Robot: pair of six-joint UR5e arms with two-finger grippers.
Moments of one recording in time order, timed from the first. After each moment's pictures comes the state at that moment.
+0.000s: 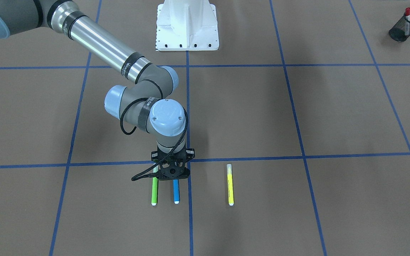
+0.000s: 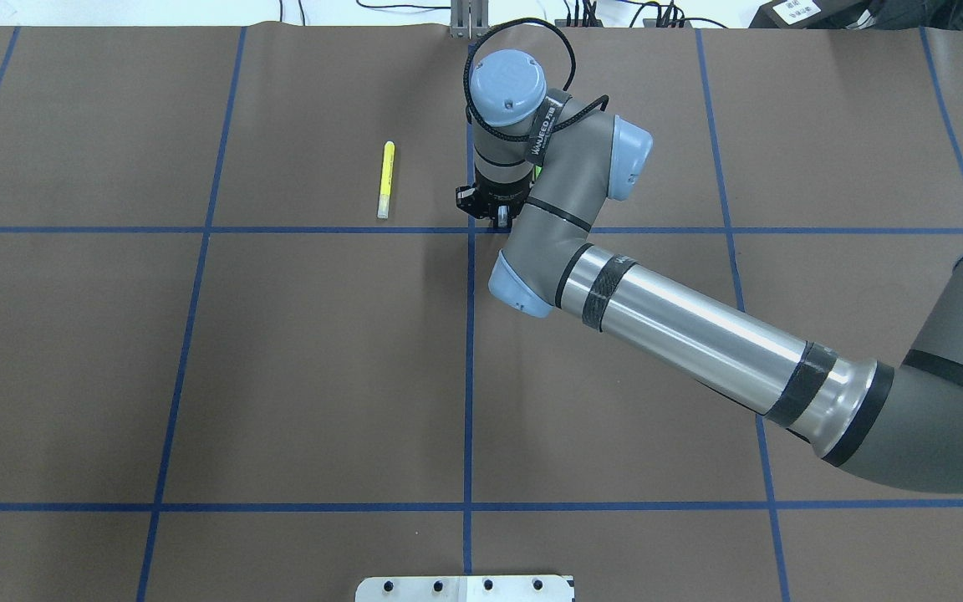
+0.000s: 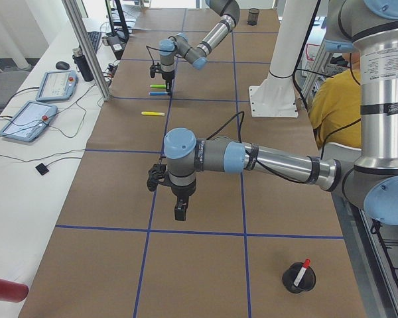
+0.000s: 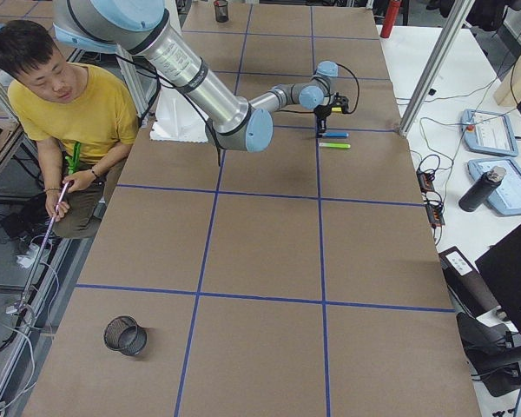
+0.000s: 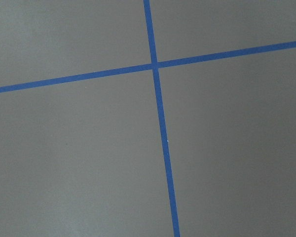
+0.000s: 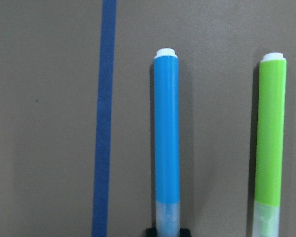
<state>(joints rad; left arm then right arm) -1.53 -1.45 -1.89 -1.44 -2.27 0.06 0.67 -0.54 0.94 -1.31 1.96 1.01</state>
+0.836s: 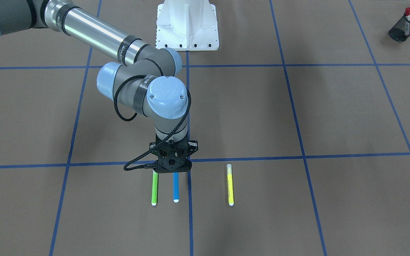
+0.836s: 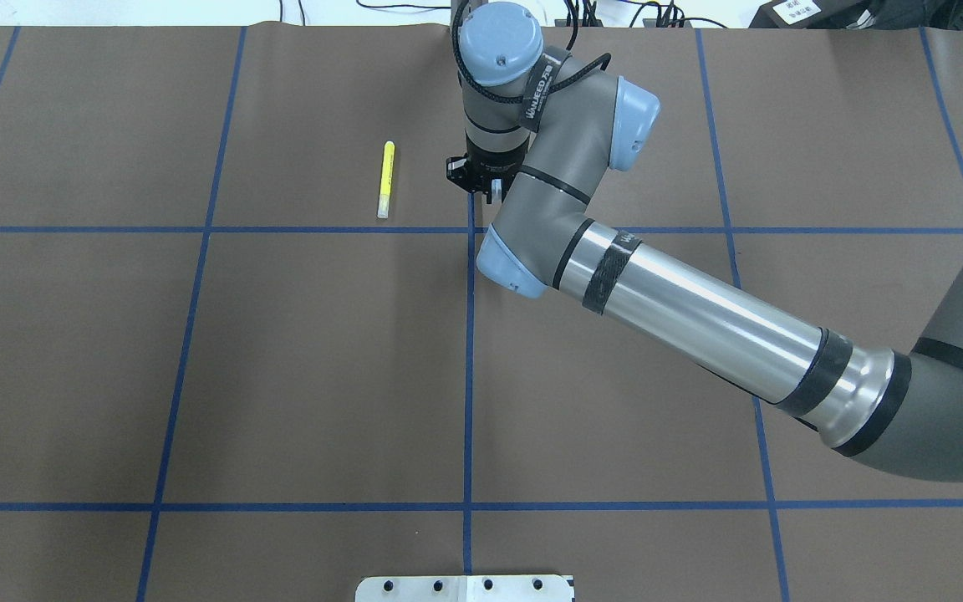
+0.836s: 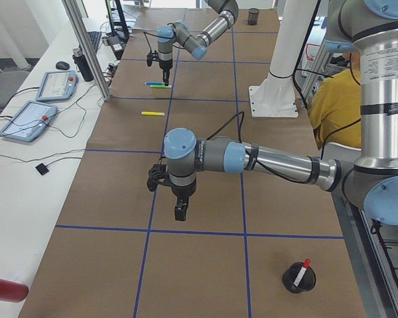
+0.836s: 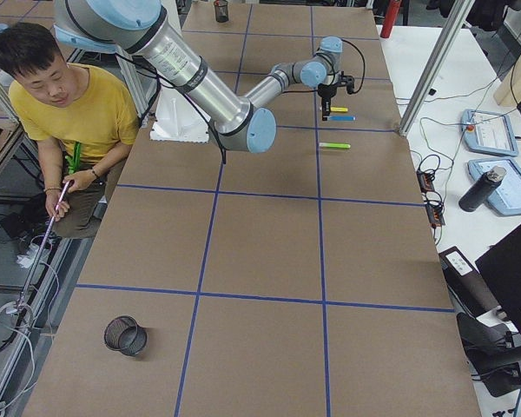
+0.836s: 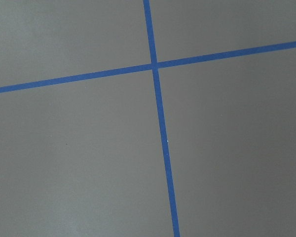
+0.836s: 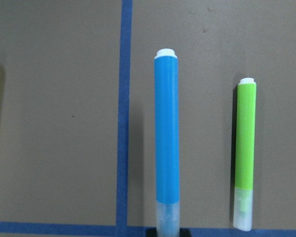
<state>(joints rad) -1.53 -1.45 -1.89 -1.43 -2.27 0.06 0.73 -0.55 1.17 -1.53 1.96 1.02</state>
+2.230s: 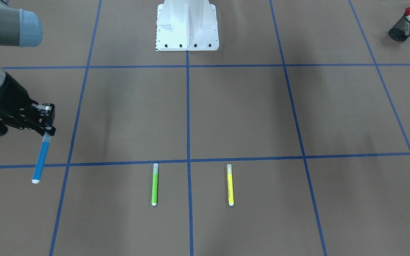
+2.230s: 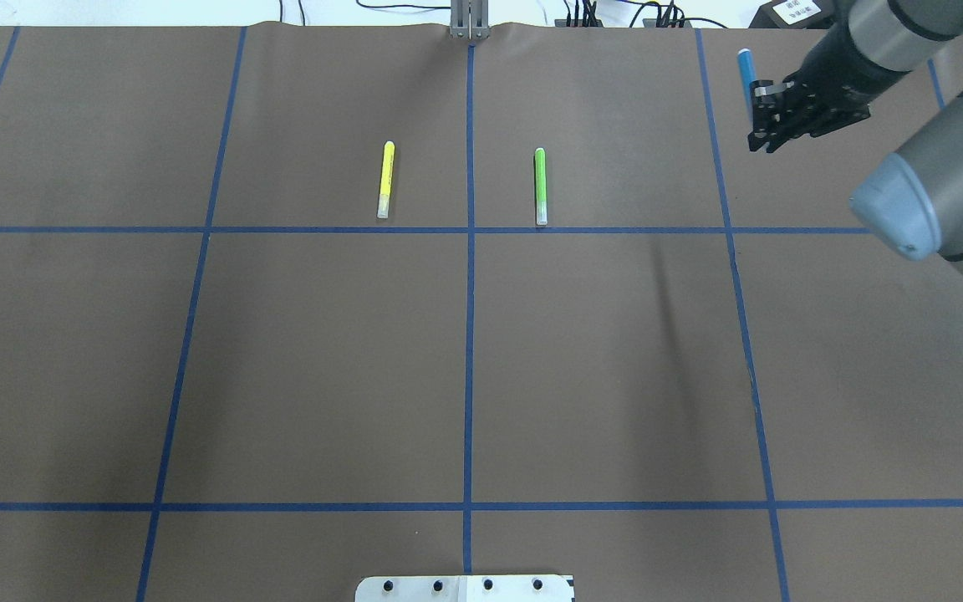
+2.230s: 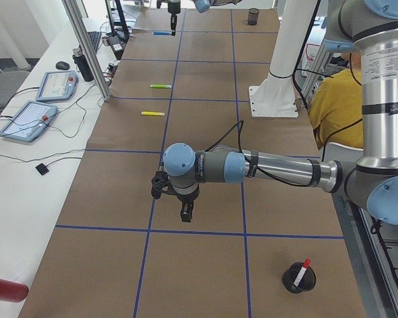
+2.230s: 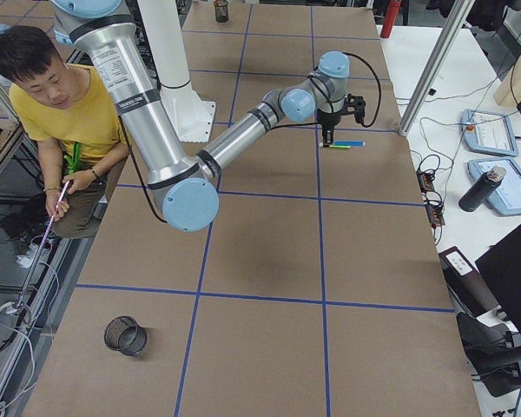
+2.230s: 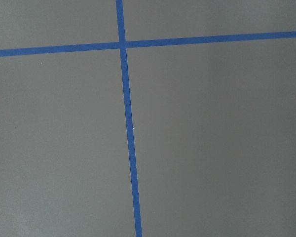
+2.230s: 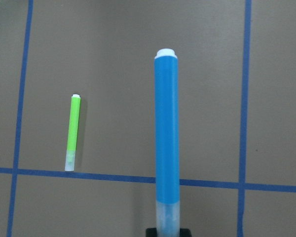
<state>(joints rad) -1.53 -1.43 -1.83 -1.44 -2.43 0.06 1.11 -1.18 1.85 -1.59 2.28 0.77</state>
